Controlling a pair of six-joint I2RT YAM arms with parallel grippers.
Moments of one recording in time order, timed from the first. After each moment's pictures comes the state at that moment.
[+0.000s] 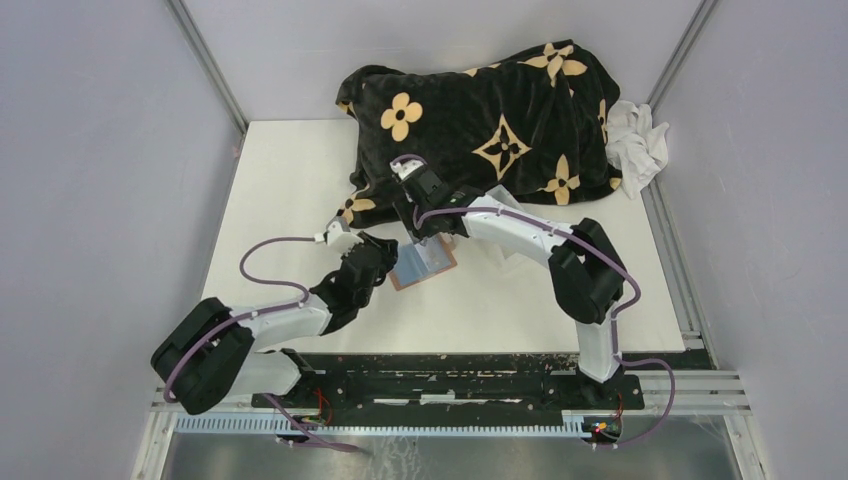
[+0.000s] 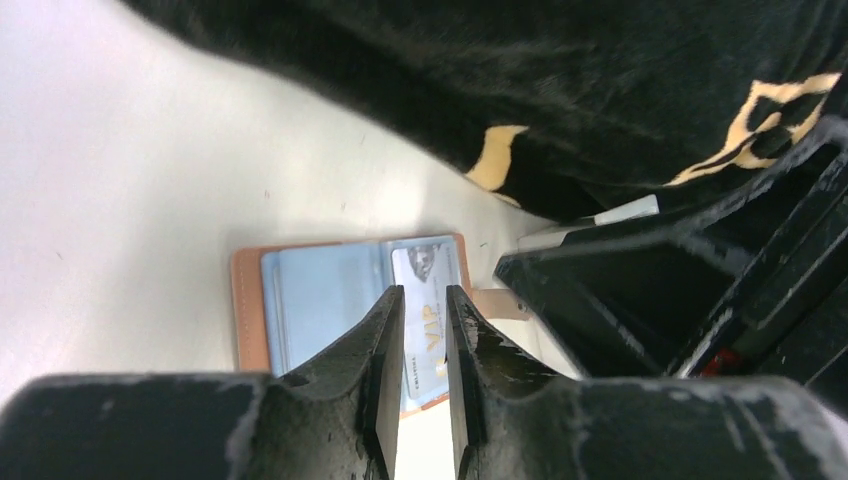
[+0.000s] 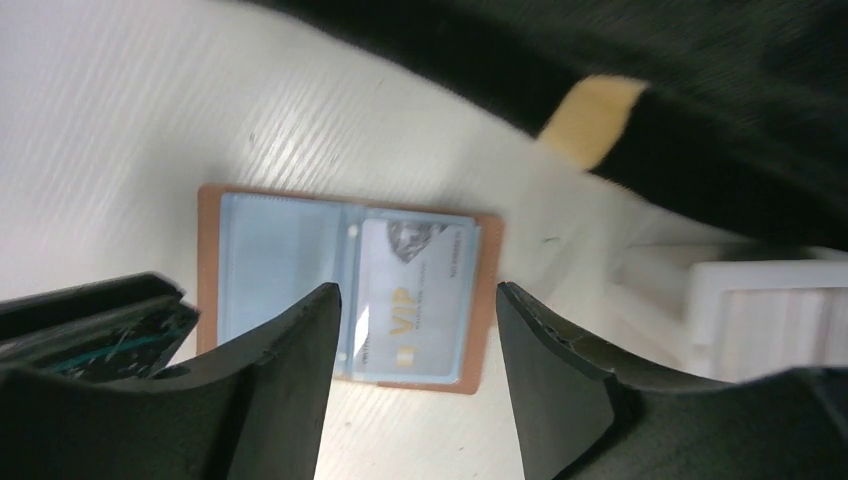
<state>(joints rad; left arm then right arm) -0.73 1.29 0.38 0.49 -0.56 -1.12 0.82 1.99 1.59 -0.52 0.19 0.20</state>
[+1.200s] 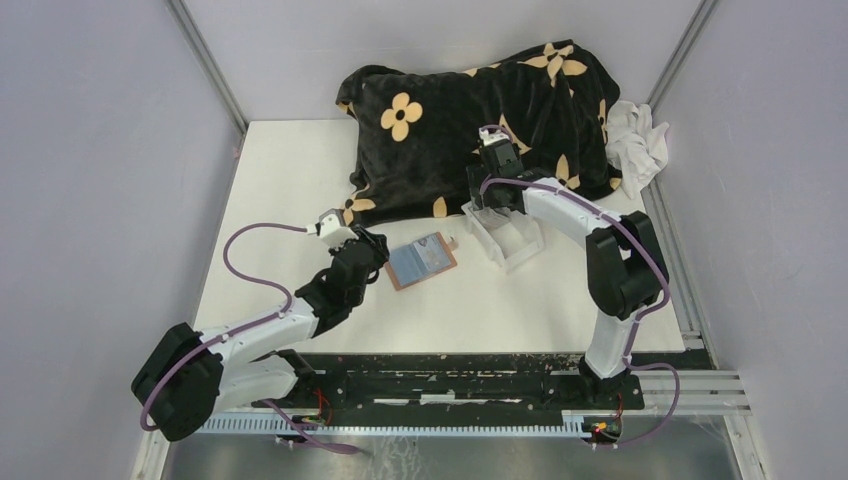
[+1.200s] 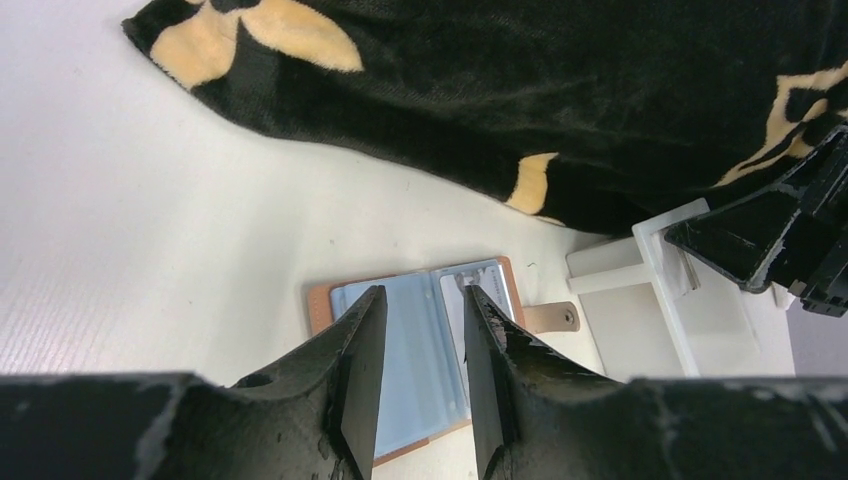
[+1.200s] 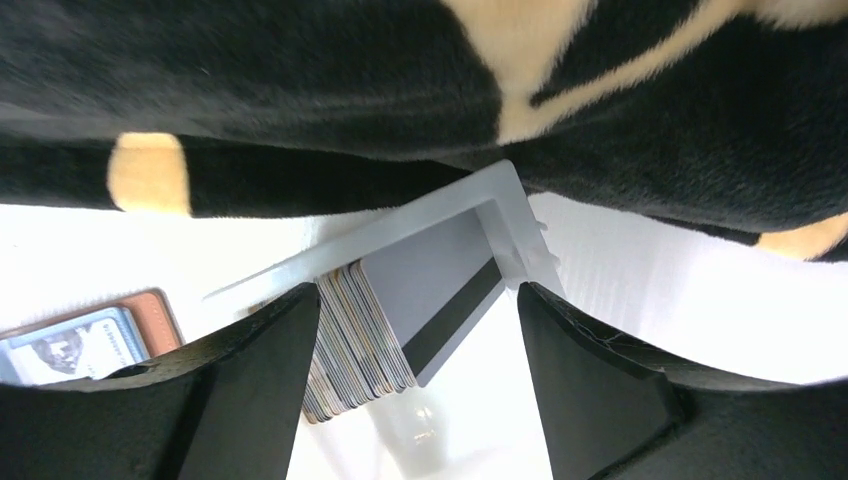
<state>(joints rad) -0.73 1.10 0.44 0.26 -0.65 -0.88 0.48 1.86 1.40 -0.38 0.27 0.20</state>
